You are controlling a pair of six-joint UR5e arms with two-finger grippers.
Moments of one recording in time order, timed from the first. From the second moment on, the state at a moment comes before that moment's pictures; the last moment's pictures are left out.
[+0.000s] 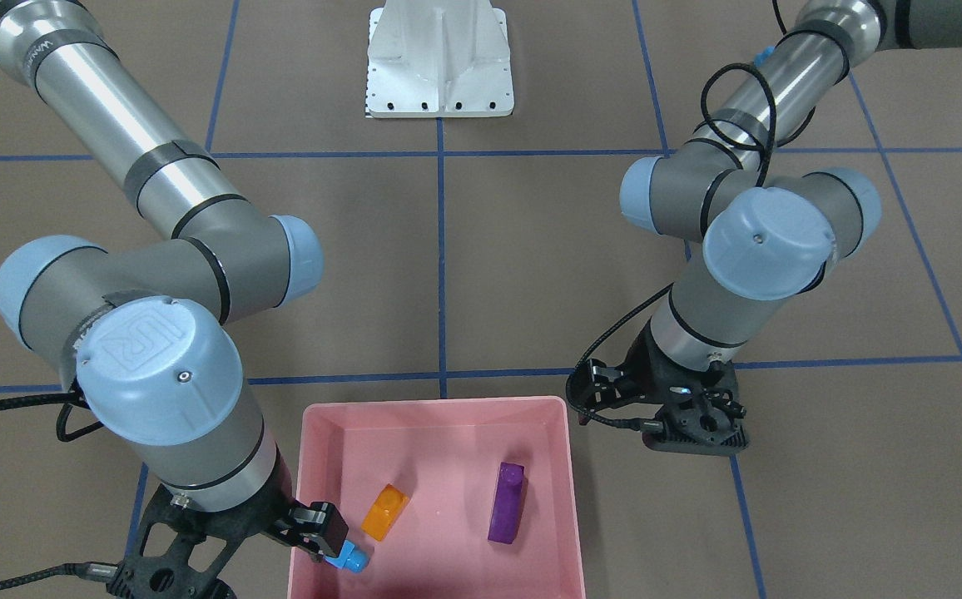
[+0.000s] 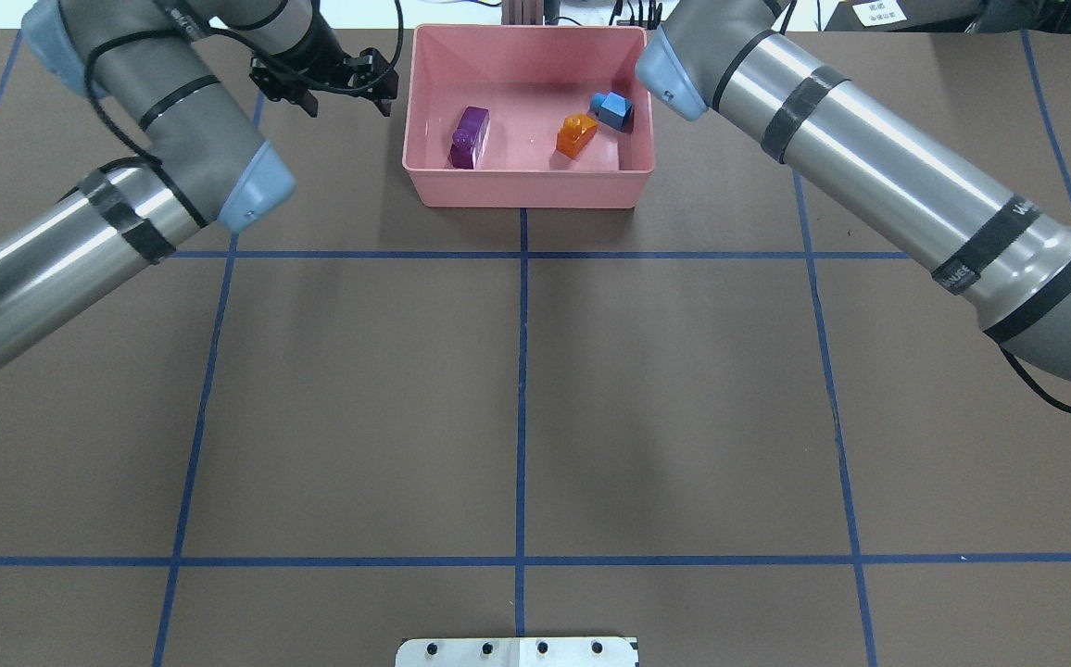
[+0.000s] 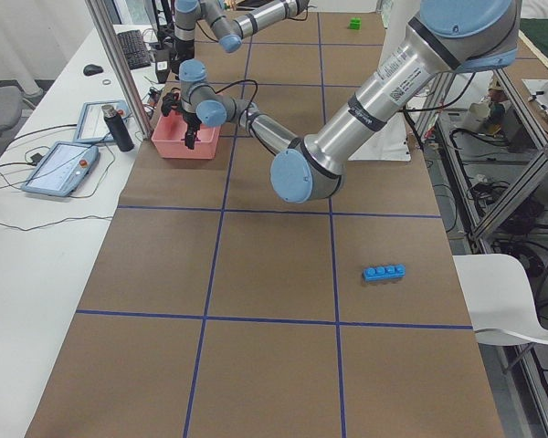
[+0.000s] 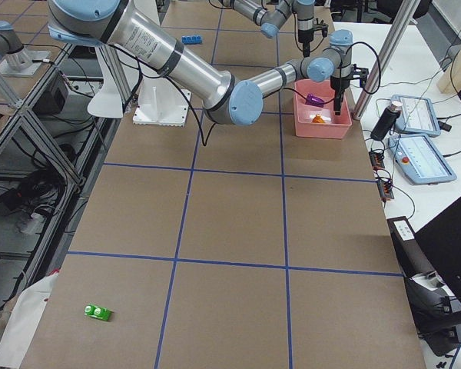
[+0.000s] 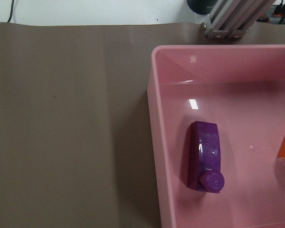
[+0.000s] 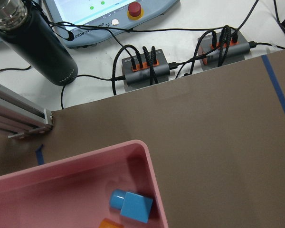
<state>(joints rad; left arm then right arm) -0.94 -2.36 -1.30 -1.90 -2.11 -0.89 0.99 -0.46 0.89 -1.33 1.98 1.11</state>
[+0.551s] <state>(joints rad) -0.95 -1.87 -1.92 -1.50 -2.13 -0.78 1.05 -0.57 1.06 -1.42 2.07 0.98</state>
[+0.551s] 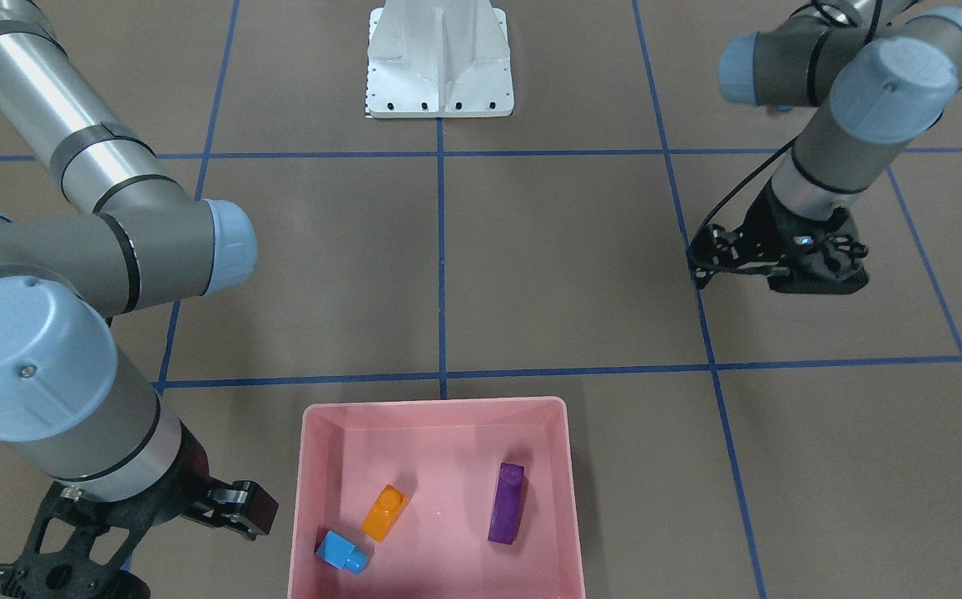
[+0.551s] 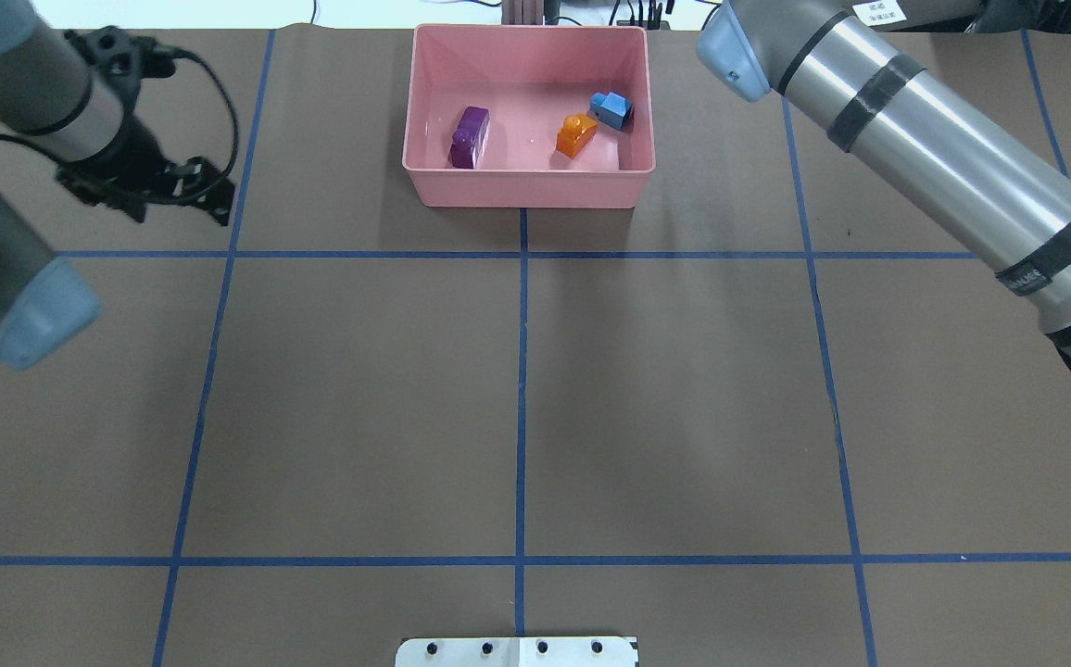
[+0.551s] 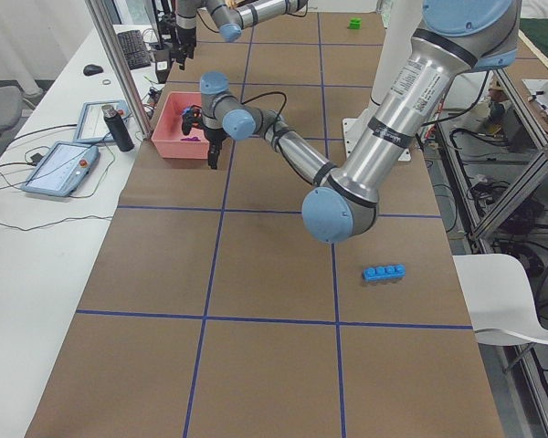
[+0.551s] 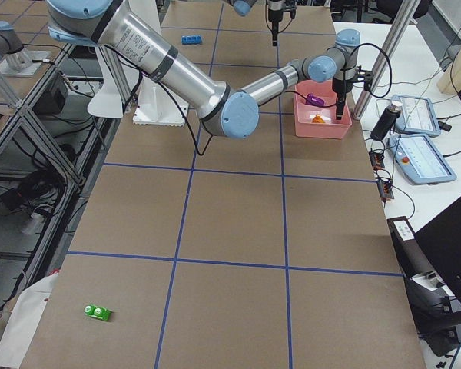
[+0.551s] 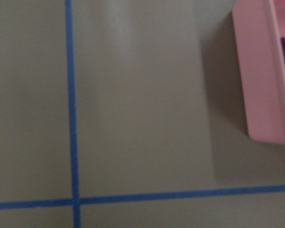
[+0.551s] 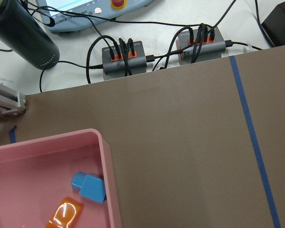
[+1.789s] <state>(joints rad) -0.49 -0.89 -2.11 -2.25 -2.08 -1.20 1.14 -0.91 1.57 -1.67 2.16 0.78</state>
